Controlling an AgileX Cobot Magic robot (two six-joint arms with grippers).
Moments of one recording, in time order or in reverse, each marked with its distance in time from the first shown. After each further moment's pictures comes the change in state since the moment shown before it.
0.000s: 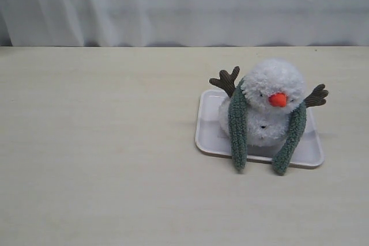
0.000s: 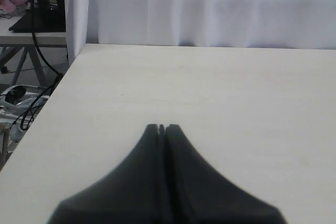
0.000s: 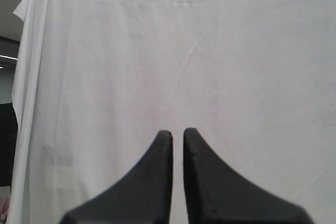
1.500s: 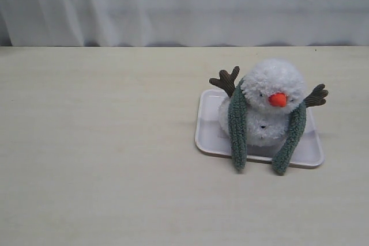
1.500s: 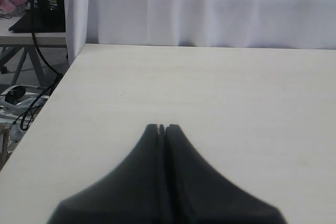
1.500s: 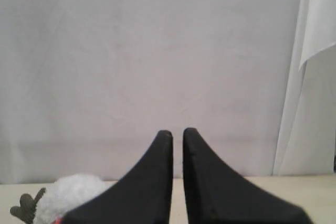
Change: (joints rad) left arm 0.000 0.000 0.000 0.000 0.000 0.000; right arm -0.445 0.000 0.252 1.147 -0.049 -1.172
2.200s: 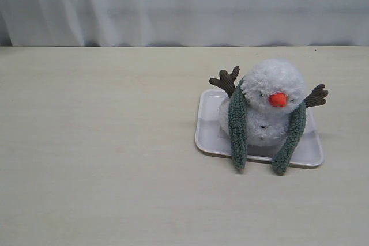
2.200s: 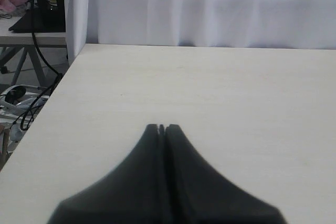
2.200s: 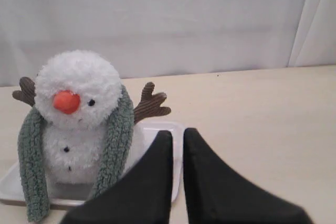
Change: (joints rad) left arm 0.000 0.000 0.000 0.000 0.000 0.000; right arm 0.024 0.000 0.175 -0.045 0.135 0.092
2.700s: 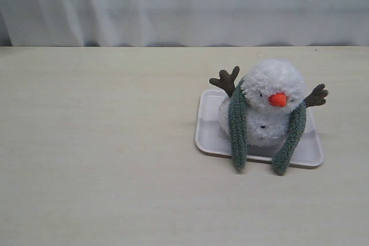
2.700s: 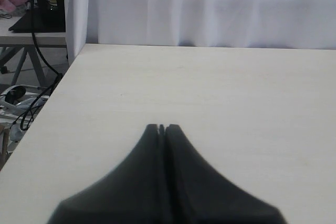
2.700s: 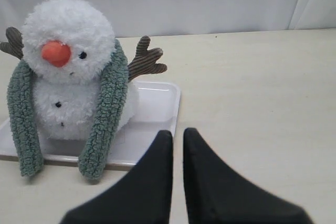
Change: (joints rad) left arm 0.000 0.000 0.000 0.000 0.000 0.000; right arm 0.000 0.000 0.000 -0.023 0.124 -0.010
